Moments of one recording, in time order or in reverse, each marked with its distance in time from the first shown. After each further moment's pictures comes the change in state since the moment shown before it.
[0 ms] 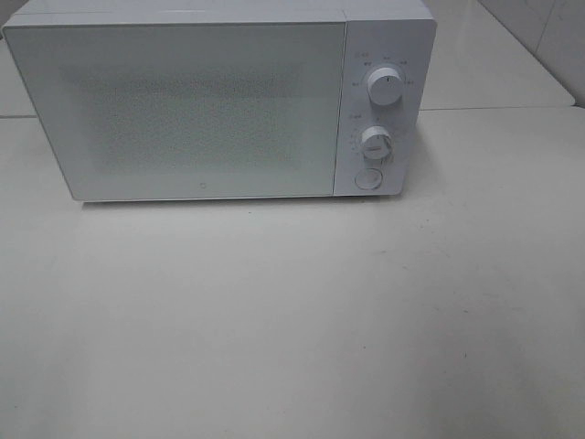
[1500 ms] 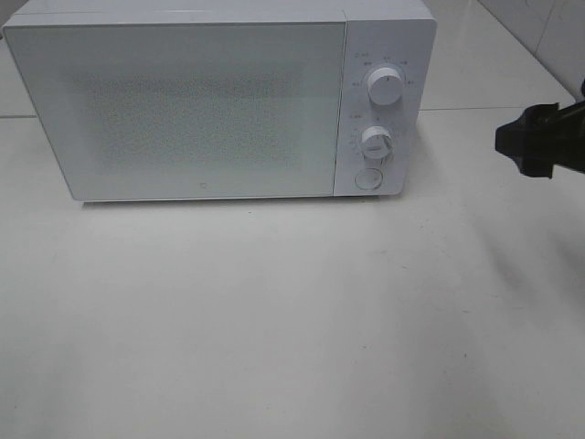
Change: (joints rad) left arm 0.000 0.000 0.000 0.000 0.000 0.000; right arm 0.077 0.808 0.000 0.034 -0.809 -0.010
